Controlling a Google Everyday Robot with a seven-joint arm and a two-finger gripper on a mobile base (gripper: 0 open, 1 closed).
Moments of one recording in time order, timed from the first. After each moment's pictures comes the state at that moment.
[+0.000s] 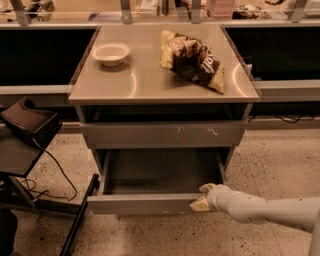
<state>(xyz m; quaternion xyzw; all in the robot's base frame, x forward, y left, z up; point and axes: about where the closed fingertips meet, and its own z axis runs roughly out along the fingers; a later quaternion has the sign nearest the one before) 0.555 -0.182 0.410 -0.37 0.85 0.04 0.37</state>
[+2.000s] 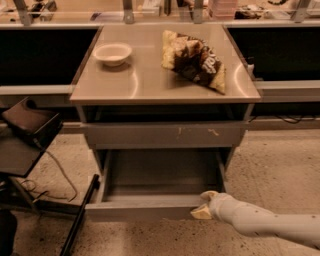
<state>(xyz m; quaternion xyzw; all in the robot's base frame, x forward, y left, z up) 0.520 -0.179 0.411 -0.37 0.85 0.06 0.38</state>
